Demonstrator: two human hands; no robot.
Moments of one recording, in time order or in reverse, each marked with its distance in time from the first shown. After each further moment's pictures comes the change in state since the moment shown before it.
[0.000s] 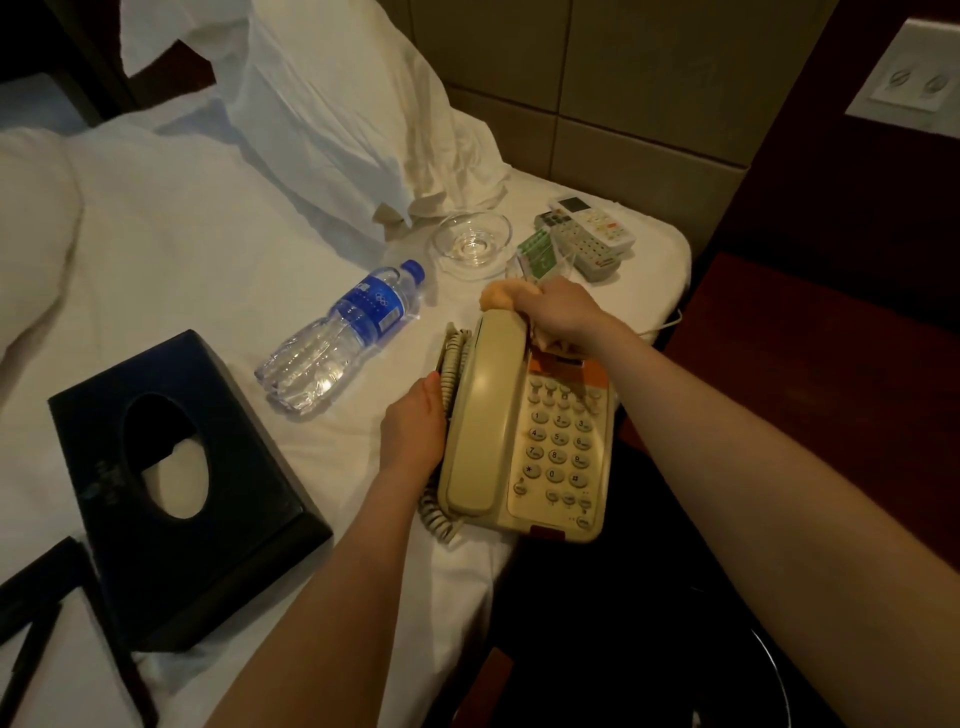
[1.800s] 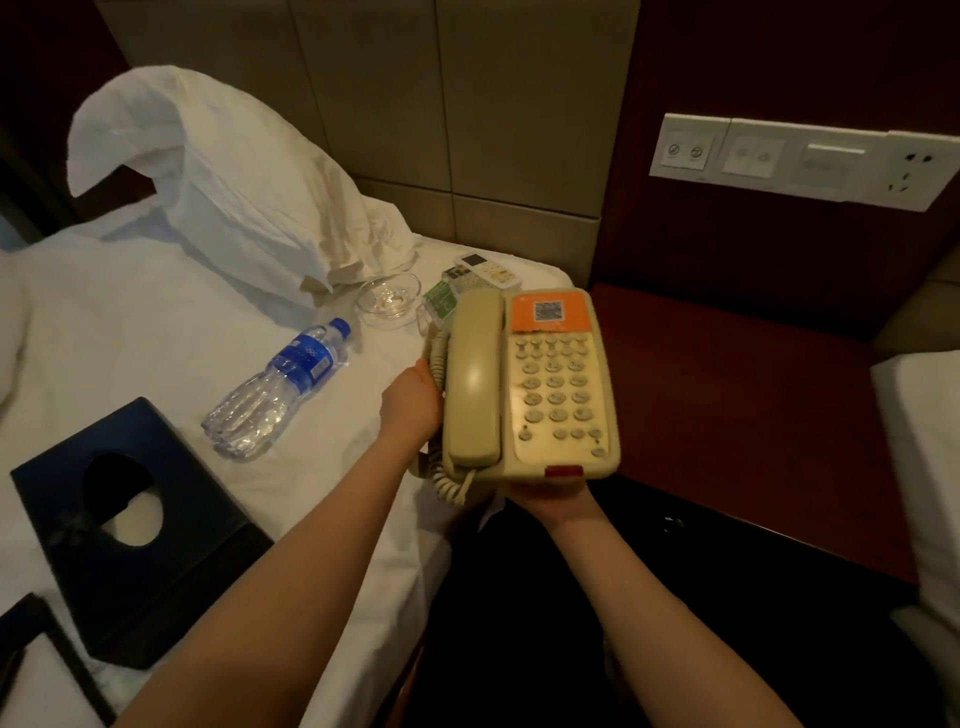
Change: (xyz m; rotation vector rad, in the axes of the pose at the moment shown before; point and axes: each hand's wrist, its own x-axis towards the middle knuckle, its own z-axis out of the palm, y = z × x) left_hand -0.024 0.108 0.006 0.313 -0.171 0.100; right_hand -0.189 0.074 0.039 2.252 0.036 0.386
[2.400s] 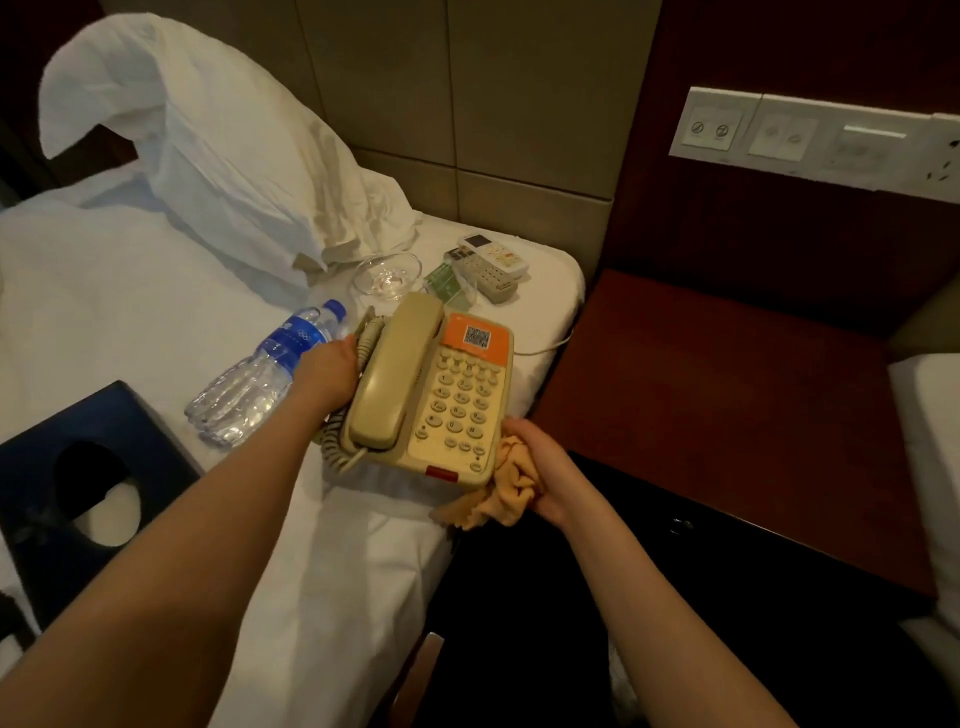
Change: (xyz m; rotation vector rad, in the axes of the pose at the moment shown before) left_hand 0.057 -0.069 -0.038 0.336 -0.013 0.057; right_hand 0.039 0.000 0.002 -0.901 0.057 -0.017
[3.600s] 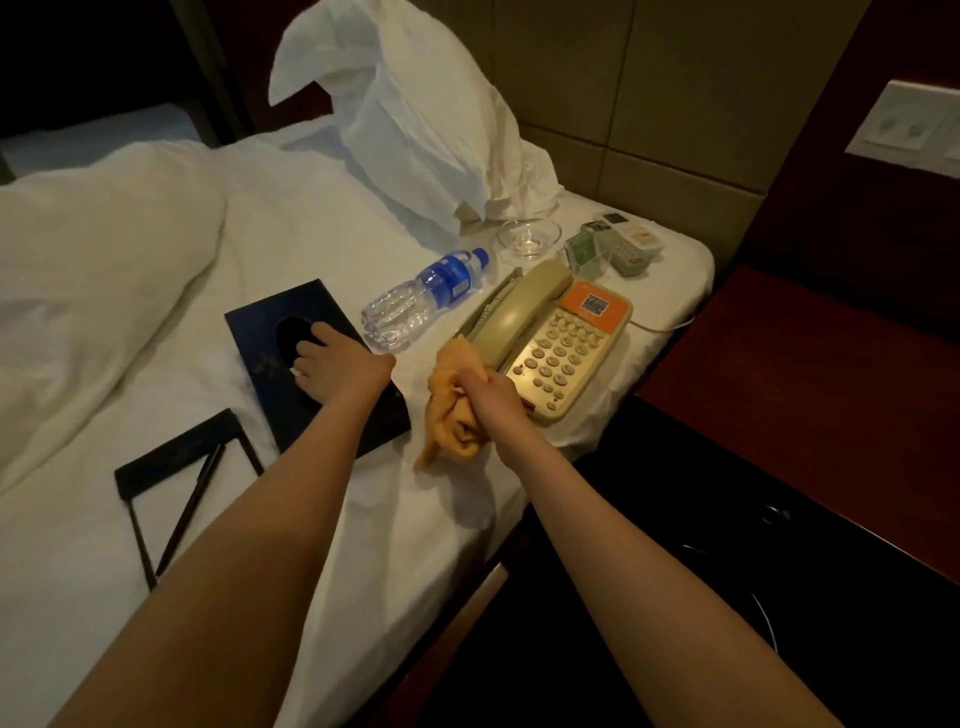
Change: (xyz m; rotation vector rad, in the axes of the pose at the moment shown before) left_hand -0.138 -0.083 -0.022 -0.345 0.234 -0.754; right_hand -0.044 0.056 0.152 -0.622 -0.057 -0.236
